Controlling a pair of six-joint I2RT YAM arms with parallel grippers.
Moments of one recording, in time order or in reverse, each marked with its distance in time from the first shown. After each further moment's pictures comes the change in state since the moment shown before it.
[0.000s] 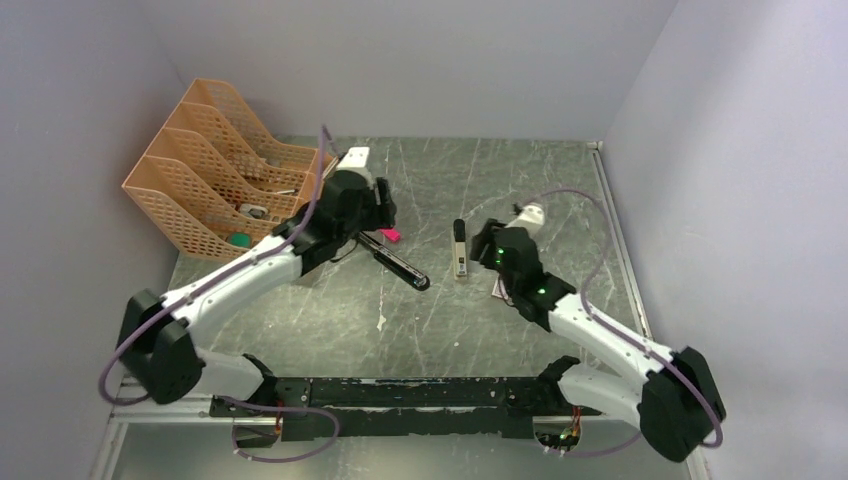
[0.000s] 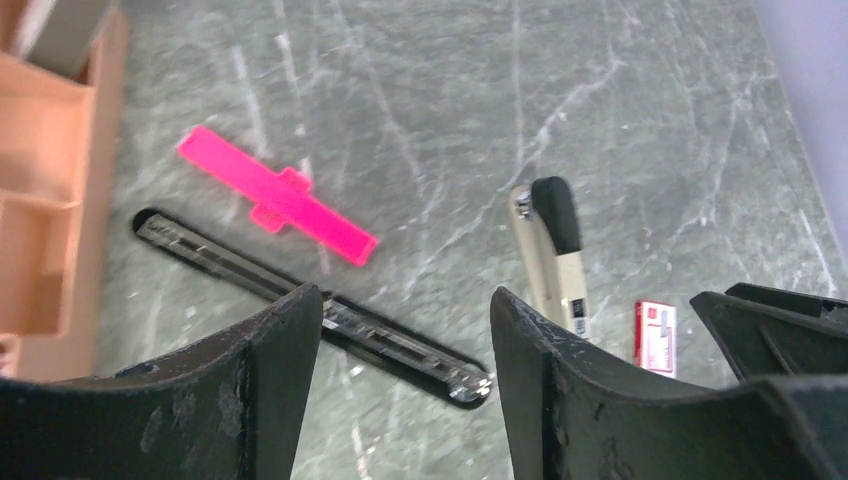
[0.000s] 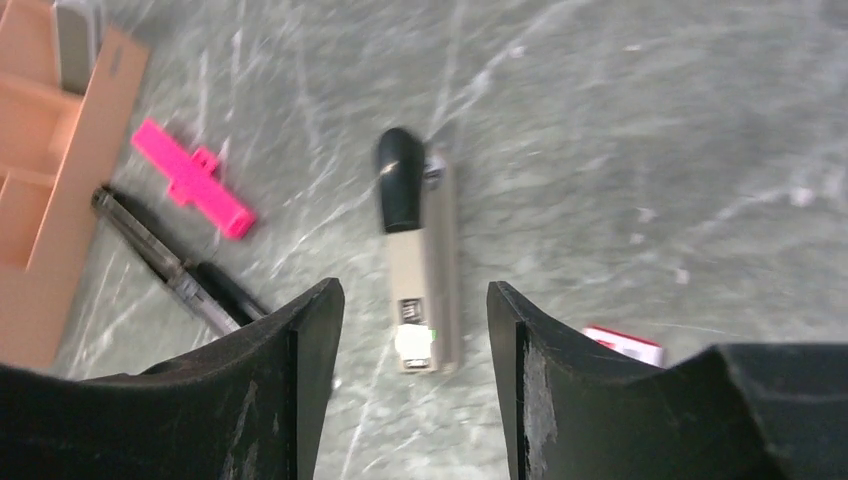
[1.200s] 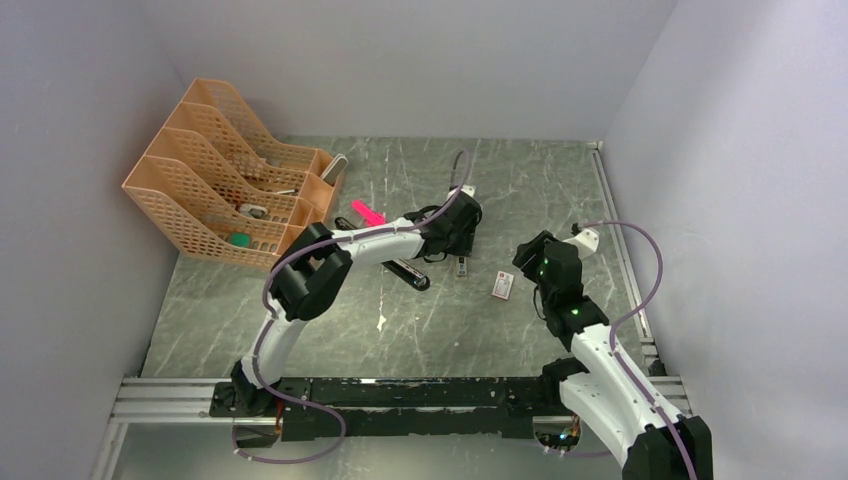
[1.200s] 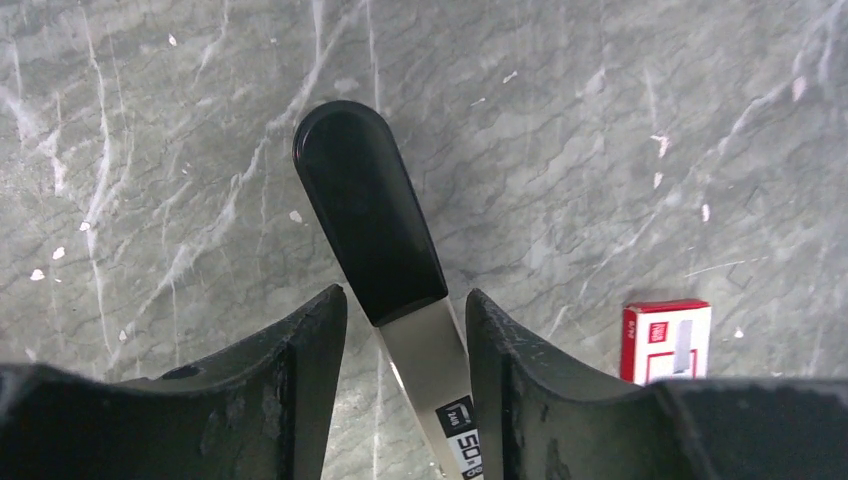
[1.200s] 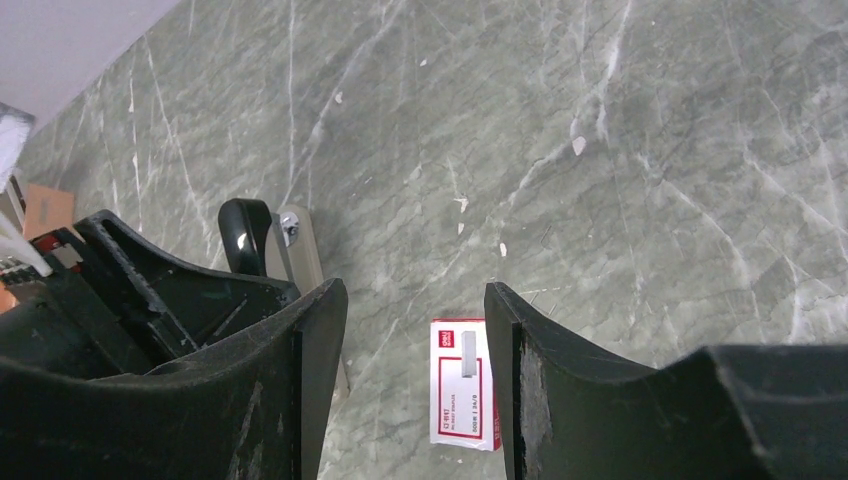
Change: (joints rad) left arm -0.241 0.867 0.608 -0.085 0.056 -0.076; right arm -0.381 -0.314 -0.195 -0.095 -0.100 0.111
